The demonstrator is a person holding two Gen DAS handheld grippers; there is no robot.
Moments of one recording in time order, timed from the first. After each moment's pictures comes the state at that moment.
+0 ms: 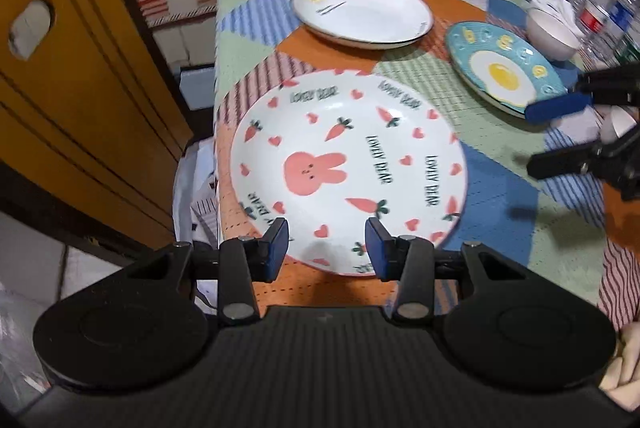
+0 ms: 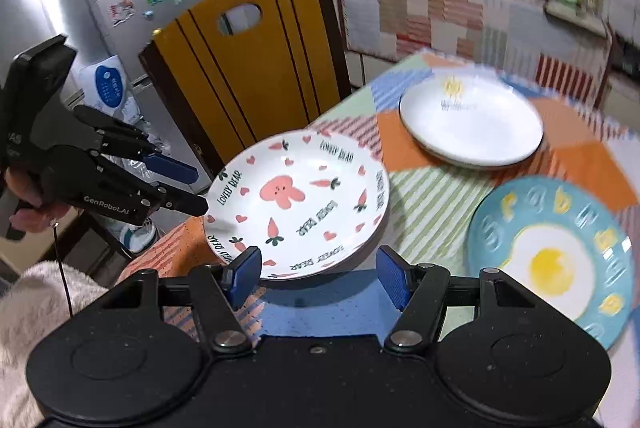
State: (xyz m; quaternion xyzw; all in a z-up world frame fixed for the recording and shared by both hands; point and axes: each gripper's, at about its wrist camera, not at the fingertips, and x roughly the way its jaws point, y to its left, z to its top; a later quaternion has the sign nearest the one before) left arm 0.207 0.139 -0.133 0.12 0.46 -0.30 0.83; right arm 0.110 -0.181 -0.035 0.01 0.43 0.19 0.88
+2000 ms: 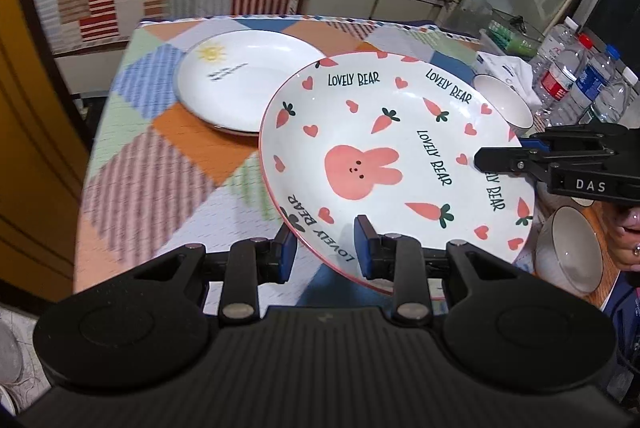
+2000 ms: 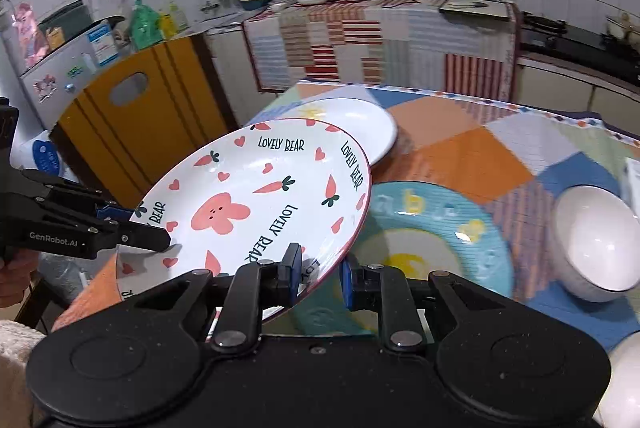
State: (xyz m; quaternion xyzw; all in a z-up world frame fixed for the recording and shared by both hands) left arm 0.218 -0.005 -0.110 0.04 0.44 -0.35 0.83; right arm 0.151 -0.203 -0.112 0.09 0.39 0.10 0.91
